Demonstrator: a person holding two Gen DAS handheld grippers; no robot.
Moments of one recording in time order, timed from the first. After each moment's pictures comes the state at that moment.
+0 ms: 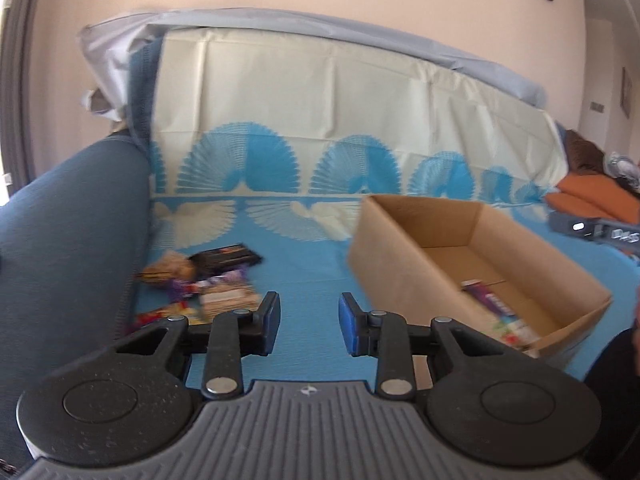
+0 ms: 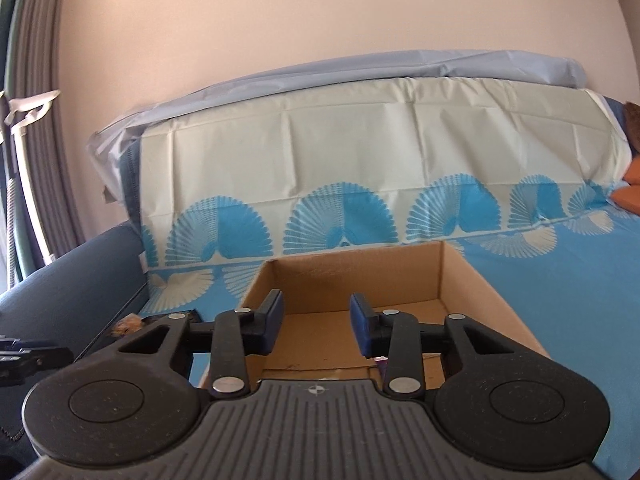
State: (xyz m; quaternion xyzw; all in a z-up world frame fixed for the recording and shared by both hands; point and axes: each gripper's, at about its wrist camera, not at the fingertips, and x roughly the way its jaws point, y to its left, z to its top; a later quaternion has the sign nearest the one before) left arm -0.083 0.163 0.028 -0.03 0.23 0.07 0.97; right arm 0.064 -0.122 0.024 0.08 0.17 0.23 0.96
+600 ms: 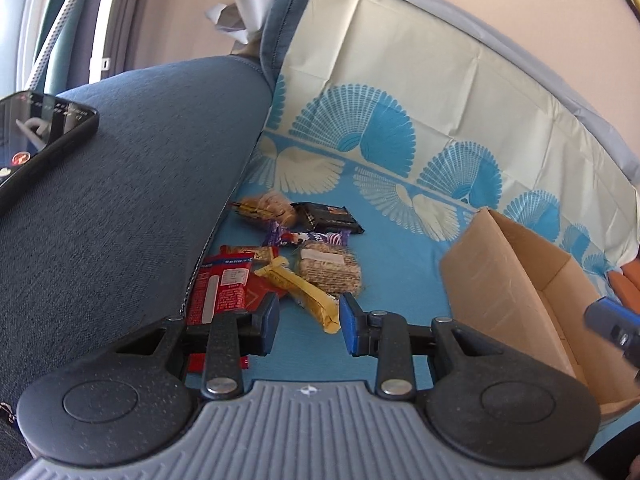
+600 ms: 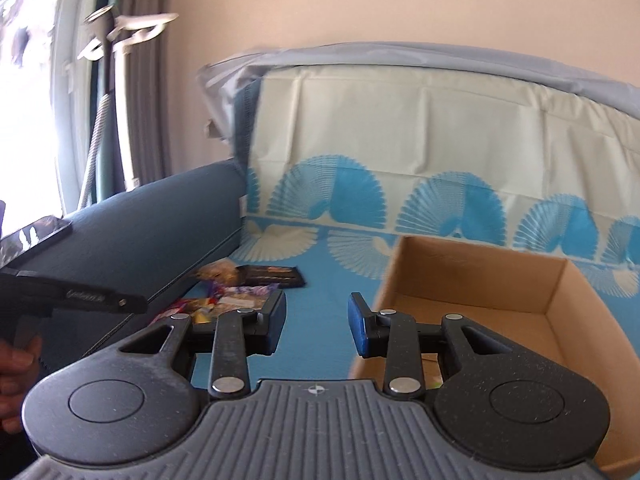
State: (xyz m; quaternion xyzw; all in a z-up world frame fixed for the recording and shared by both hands) left arm -0.083 0.236 0.011 -0.18 0.27 0.19 0.93; right arm 0.035 -0.012 0.027 -0.03 0.17 0.36 0.92
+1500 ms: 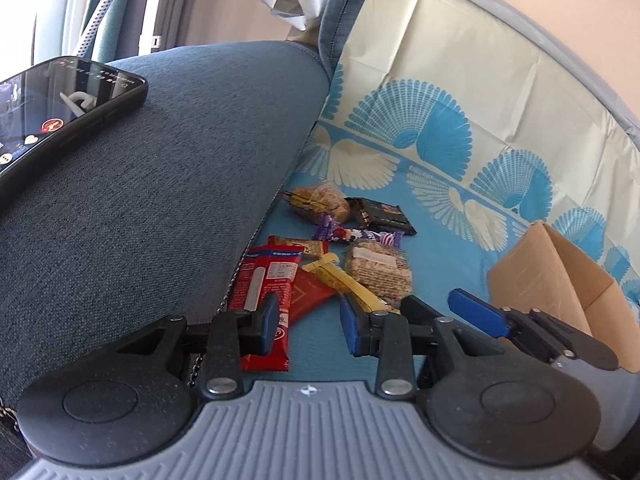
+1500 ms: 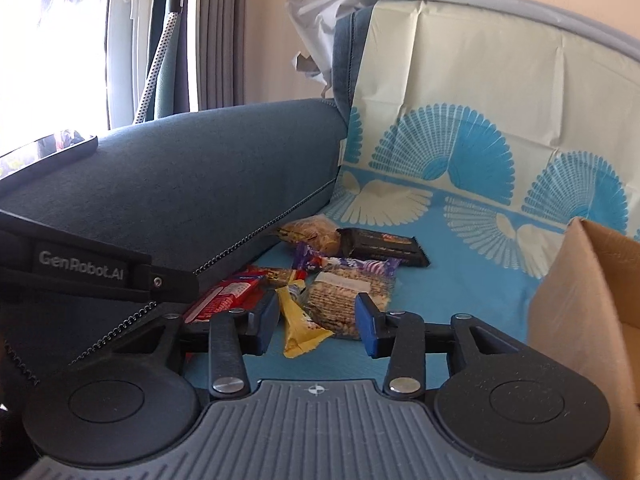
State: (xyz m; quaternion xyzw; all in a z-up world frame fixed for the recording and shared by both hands) left arm -0.072 0.249 0.002 -0.21 0.29 0.26 0.90; right arm 0.074 0.136 -0.032 -0.07 0.21 0.44 0.87
